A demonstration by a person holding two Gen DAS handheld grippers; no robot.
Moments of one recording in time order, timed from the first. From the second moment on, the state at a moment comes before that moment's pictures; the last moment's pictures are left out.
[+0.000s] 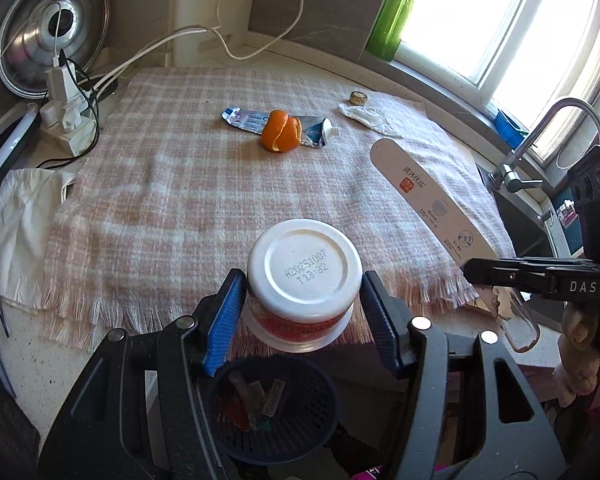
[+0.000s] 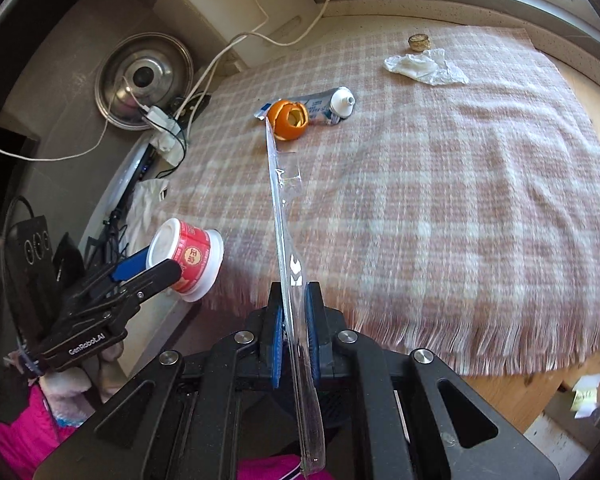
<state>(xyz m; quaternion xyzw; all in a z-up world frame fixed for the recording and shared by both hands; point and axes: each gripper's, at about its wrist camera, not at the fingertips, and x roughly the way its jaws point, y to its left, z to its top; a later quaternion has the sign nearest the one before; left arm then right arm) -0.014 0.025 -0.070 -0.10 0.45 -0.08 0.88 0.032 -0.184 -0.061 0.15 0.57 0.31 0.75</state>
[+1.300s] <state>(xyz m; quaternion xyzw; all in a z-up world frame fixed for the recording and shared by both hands) -0.112 0.008 -0.208 -0.13 0.58 -0.08 0.80 -0.100 -0.131 -0.179 0.08 0.70 0.29 0.65</state>
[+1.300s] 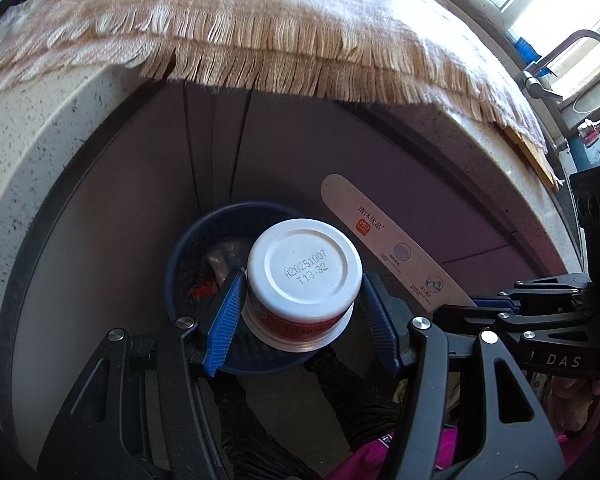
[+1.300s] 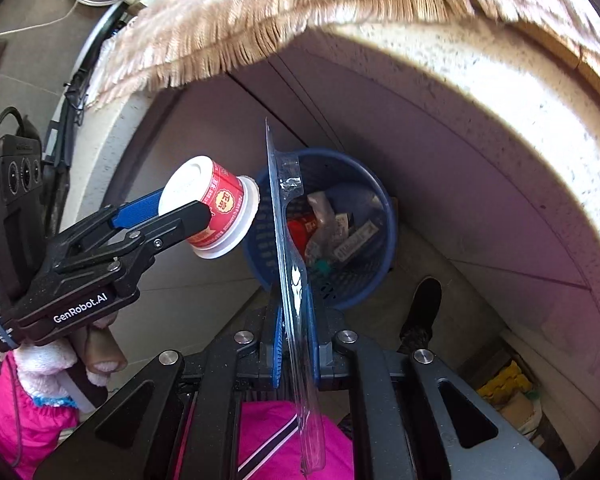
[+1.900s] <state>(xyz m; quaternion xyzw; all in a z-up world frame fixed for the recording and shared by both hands) -0.107 0.012 -0.275 -0.14 0.62 -0.06 0.77 -0.098 -0.112 -0.247 0.03 0.74 0.26 0.63</state>
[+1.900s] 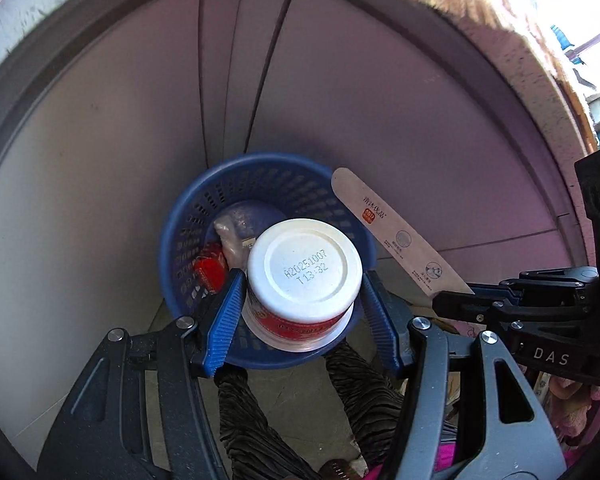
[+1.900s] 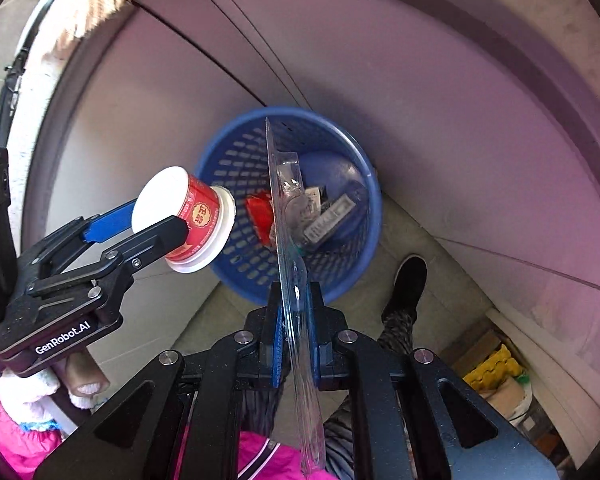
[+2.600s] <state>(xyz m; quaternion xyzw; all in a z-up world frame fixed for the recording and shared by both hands) -0.101 0.015 -0.278 -0.13 0.63 -0.04 0.77 -0.088 -0.099 -0.242 0.00 0.73 0.25 0.63</state>
